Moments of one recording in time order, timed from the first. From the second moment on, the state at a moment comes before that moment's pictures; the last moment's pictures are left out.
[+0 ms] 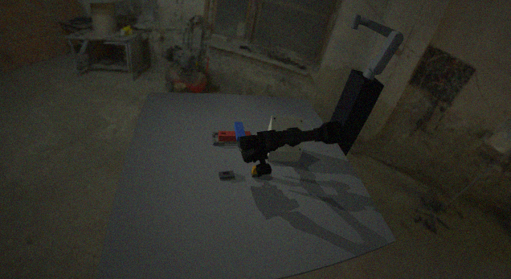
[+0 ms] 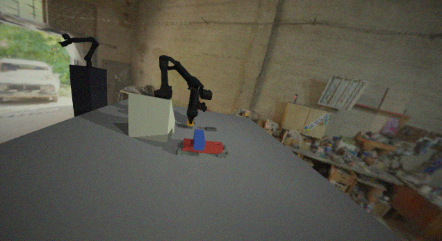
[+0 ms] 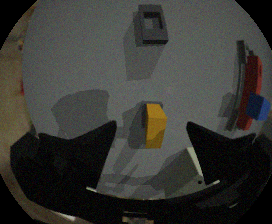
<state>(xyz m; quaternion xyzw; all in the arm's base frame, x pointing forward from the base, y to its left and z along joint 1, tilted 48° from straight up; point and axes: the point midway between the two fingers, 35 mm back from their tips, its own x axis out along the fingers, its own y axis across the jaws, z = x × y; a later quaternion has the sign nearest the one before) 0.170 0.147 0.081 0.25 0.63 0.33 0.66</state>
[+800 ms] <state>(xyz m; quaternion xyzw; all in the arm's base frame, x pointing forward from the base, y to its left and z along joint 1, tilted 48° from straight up) 0.167 0.162 0.068 0.25 0.63 0.33 0.66</state>
